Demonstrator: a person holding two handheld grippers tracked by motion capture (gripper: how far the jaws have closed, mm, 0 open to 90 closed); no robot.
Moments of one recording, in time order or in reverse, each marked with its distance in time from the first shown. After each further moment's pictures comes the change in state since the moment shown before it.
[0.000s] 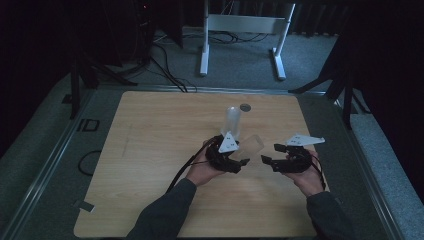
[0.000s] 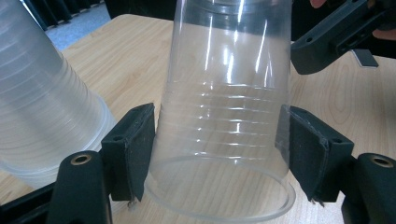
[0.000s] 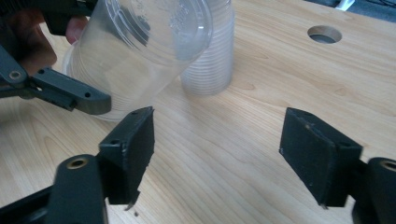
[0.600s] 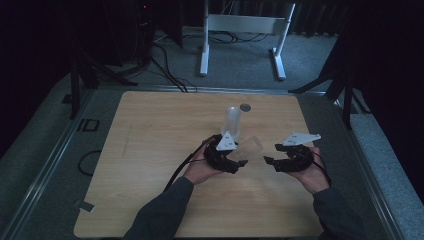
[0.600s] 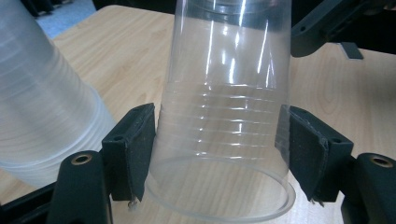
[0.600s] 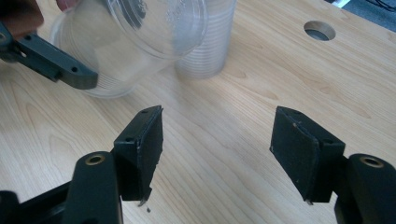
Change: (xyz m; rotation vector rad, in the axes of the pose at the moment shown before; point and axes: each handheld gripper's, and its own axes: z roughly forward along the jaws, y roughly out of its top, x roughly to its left) left arm 0.006 -0.002 -0.002 0.037 -0.064 0.007; right arm 0.001 0.009 -0.004 0.101 -0.033 -0.125
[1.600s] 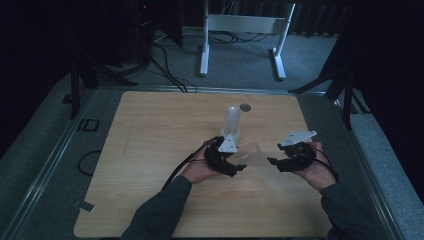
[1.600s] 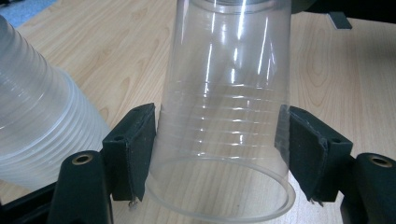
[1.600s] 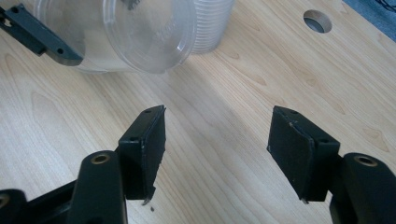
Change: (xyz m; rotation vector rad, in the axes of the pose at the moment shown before) left arm 0.000 -0.003 0.003 0.073 -0.043 0.048; right arm 0.000 0.013 -0.008 0.132 -0.033 -0.143
